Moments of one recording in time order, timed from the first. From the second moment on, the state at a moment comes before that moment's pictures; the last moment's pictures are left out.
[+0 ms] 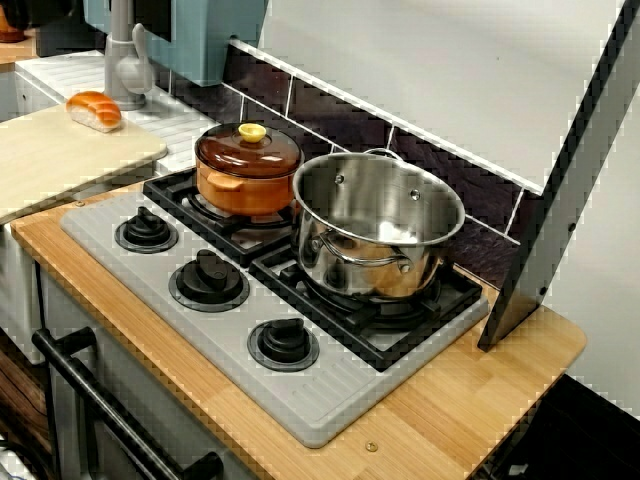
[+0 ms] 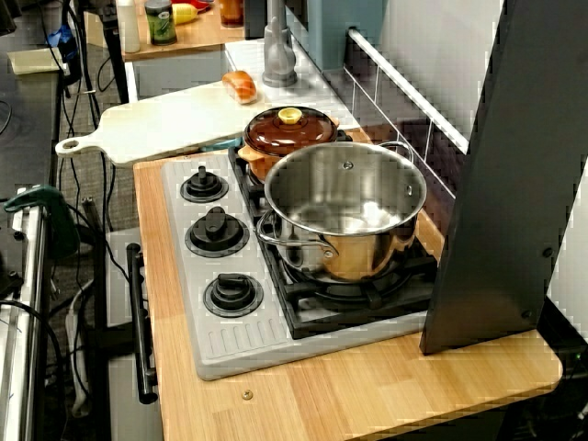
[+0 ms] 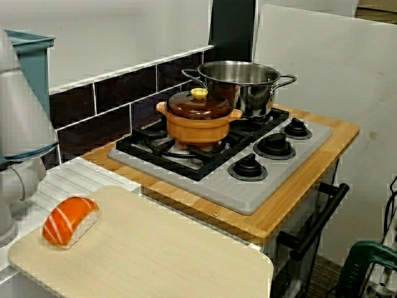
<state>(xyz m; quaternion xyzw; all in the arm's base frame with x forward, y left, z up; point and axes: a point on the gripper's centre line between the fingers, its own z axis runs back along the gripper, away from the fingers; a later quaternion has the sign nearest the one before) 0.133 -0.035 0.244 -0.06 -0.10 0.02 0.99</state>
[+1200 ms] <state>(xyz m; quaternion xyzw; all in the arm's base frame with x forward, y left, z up) 0.163 -0.033 0.234 -0.05 -0.14 0.05 0.99</state>
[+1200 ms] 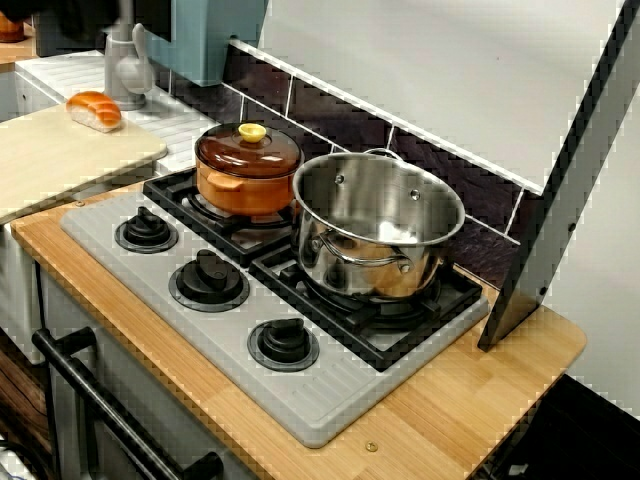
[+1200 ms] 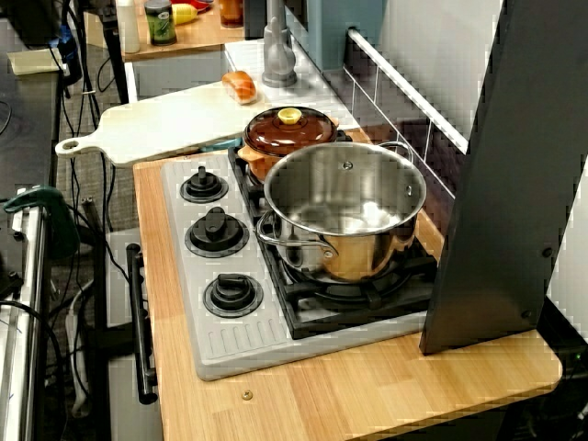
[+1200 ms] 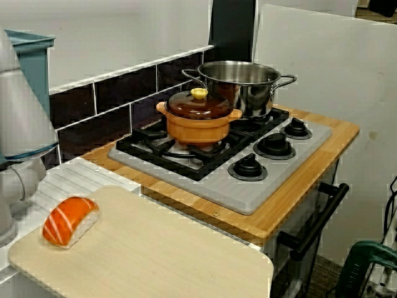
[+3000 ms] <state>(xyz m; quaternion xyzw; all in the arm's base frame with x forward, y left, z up) 0.252 0.124 0.186 0.04 -0.12 0.12 0.98</state>
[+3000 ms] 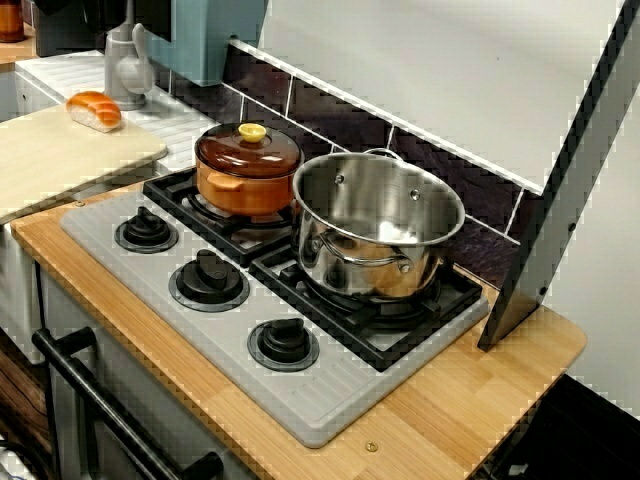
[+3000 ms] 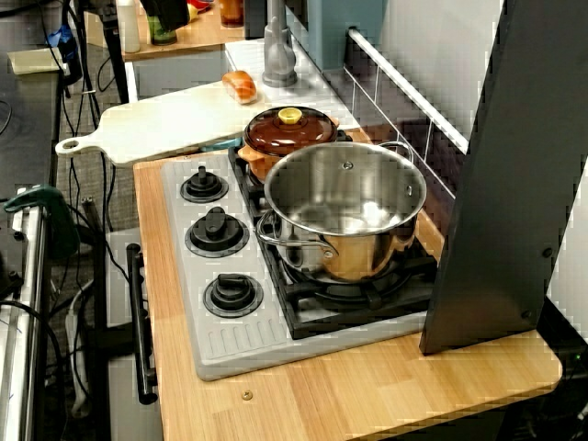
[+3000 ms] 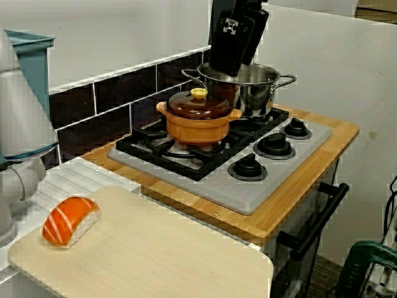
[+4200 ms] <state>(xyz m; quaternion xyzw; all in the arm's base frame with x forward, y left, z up) 0.252 0.176 0.165 0.00 -0.03 0.38 0.92</state>
